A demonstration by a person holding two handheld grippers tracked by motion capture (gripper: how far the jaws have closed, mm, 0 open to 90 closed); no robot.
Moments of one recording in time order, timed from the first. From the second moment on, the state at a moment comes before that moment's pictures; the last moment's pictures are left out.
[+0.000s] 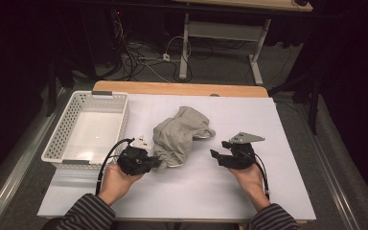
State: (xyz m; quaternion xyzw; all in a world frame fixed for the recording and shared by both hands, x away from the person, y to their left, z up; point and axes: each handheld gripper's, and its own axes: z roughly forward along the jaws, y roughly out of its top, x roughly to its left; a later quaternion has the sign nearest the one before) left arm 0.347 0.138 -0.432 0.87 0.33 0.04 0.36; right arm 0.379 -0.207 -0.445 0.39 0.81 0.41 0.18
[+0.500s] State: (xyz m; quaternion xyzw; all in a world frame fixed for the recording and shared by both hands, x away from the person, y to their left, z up) left arm 0.341 0.153 -0.446 0.87 0.35 0.05 0.35; right arm 0.427 -0.173 -0.449 0.40 0.82 0.37 0.17
